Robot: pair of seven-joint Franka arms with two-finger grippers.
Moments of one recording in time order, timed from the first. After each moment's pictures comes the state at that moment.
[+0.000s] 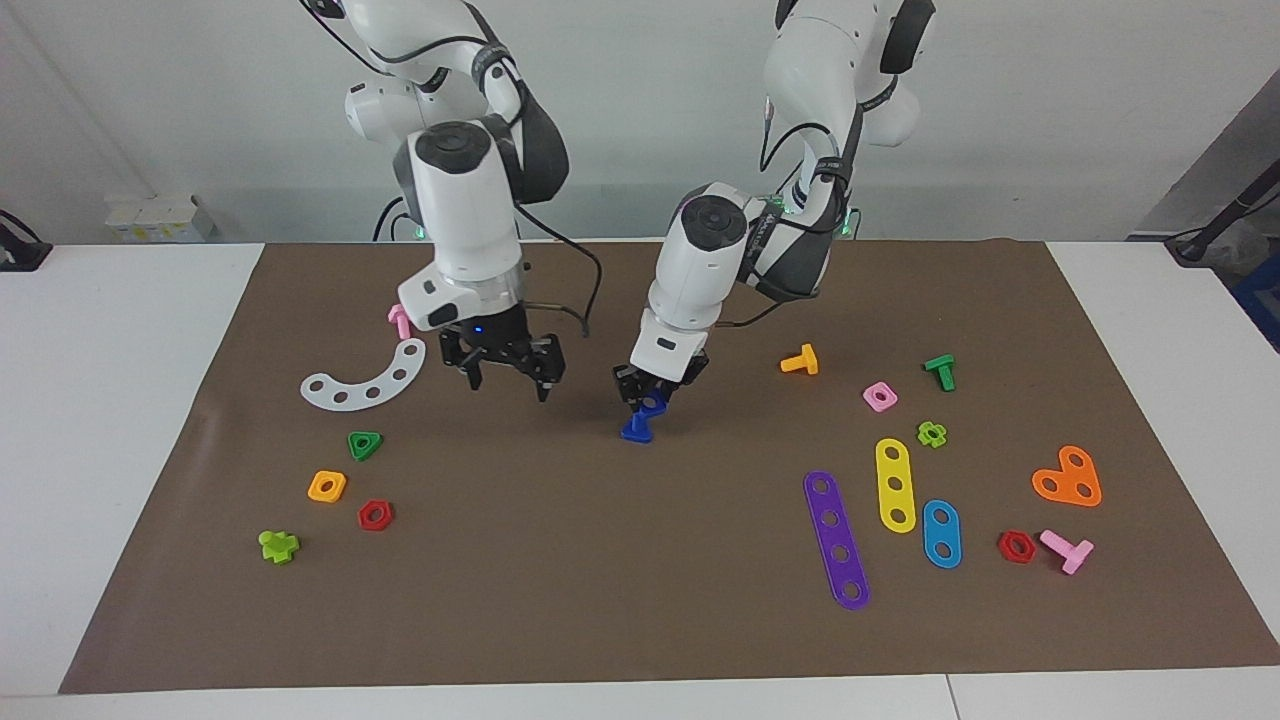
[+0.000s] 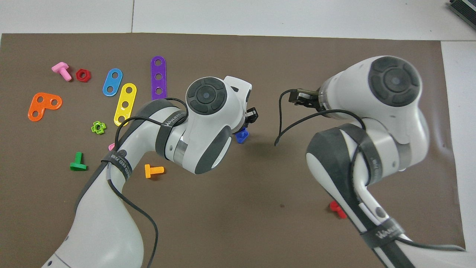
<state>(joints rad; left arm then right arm) -0.63 0.45 -0.03 -1.57 -0.14 2.13 -0.91 0.25 0.15 0.04 -1.74 -0.06 2.04 0.56</state>
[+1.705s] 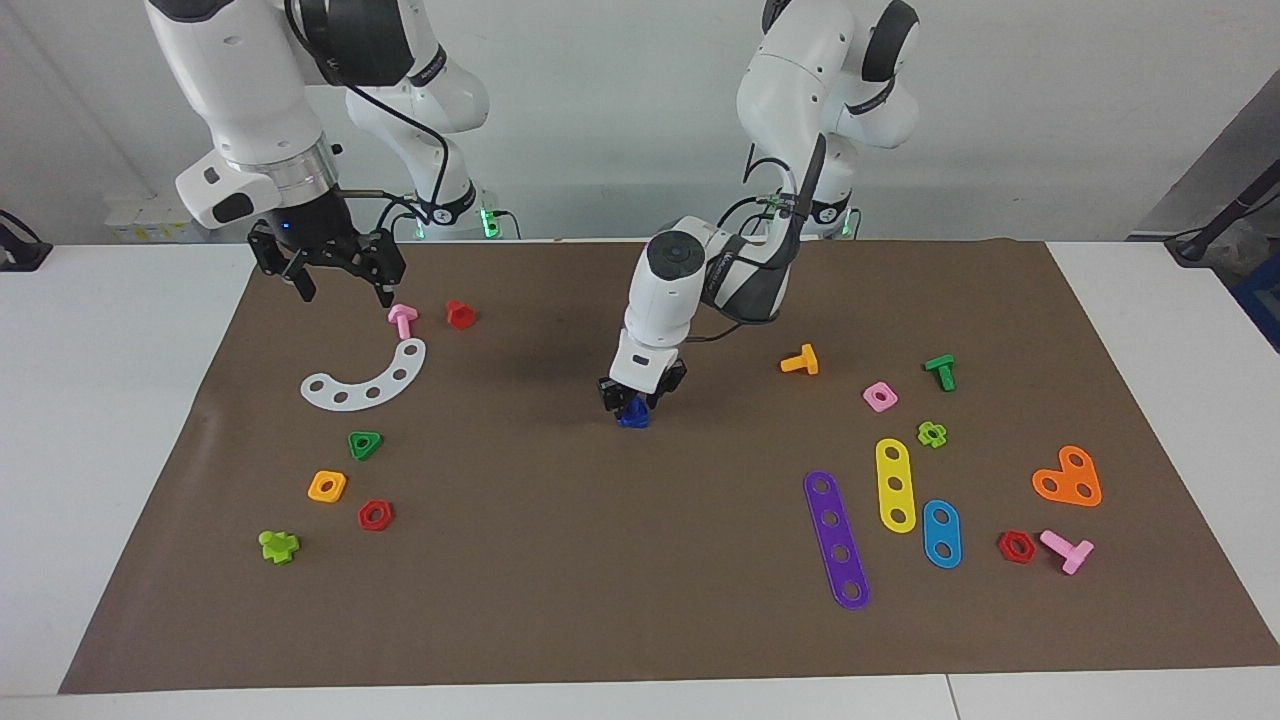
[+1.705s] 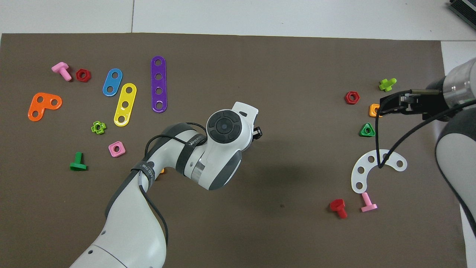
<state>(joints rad) -0.69 0.48 -0.03 -1.73 -0.11 2.32 -0.95 0.05 0.03 0.03 -1.58 -0.03 1.65 0.21</state>
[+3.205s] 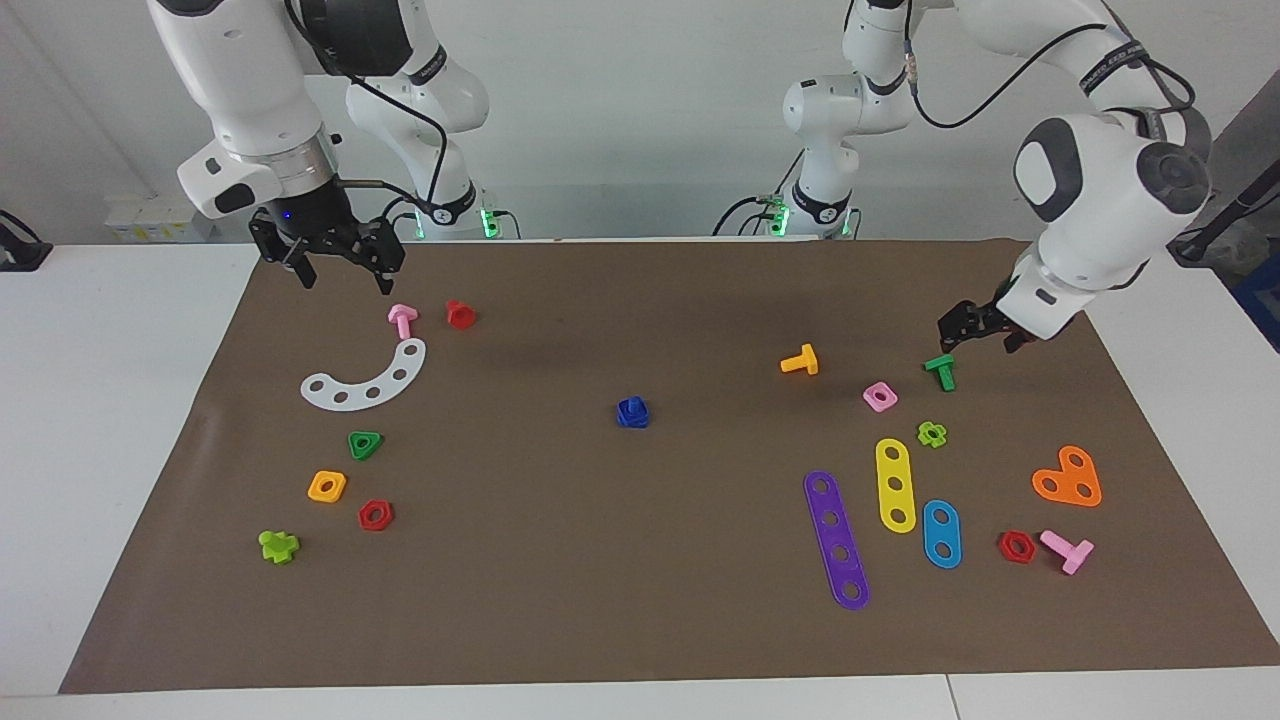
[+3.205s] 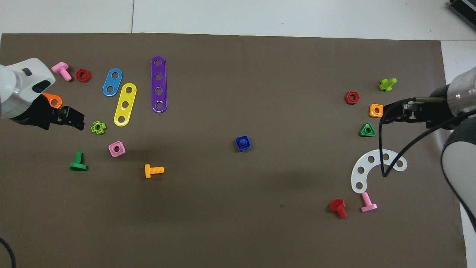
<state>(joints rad) 0.04 0.11 0.01 -1.72 -0.01 1.71 0.12 0.05 -0.01 0.03 -1.62 -0.03 1.61 0.21</state>
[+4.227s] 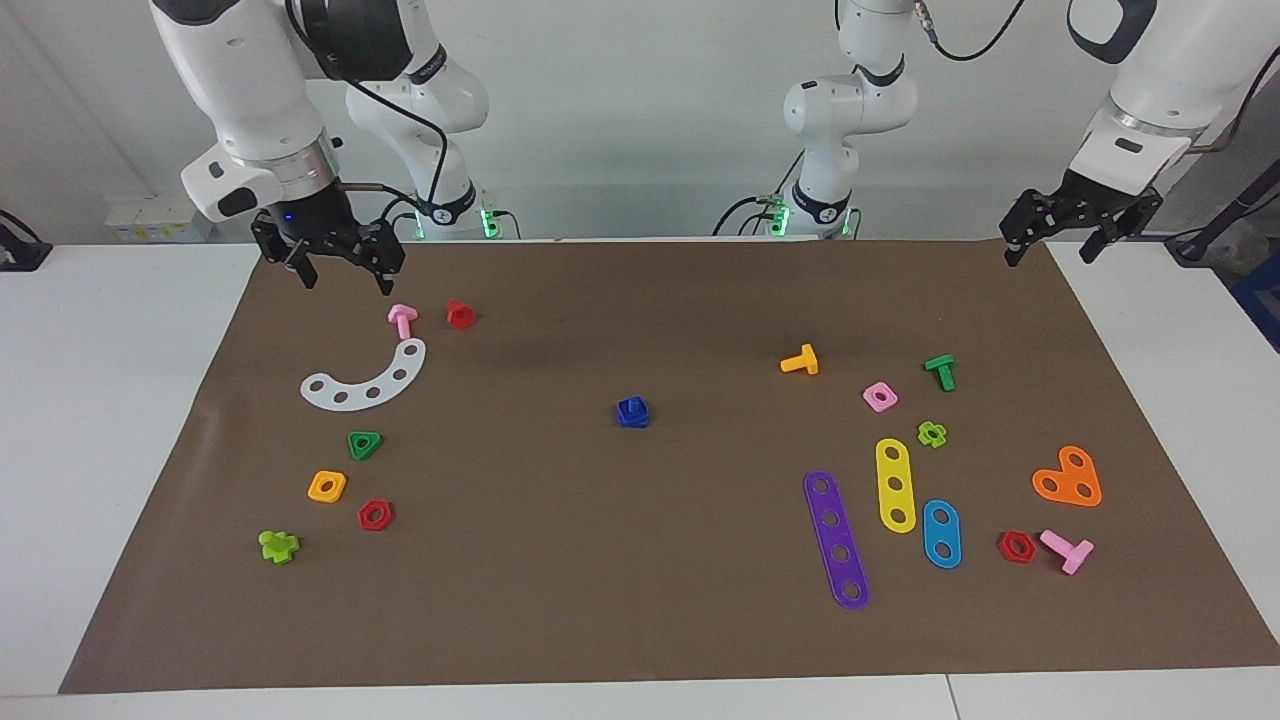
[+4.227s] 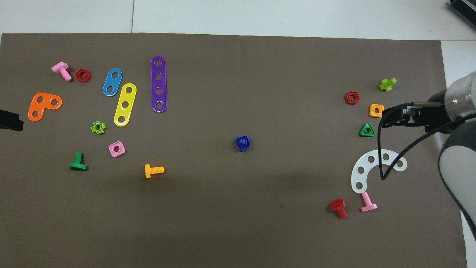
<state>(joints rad) 0.05 -0.03 -0.01 -1.58 0.04 1.55 0.12 0.04 -0.02 0.03 -1.65 -0.03 1.62 0.21</state>
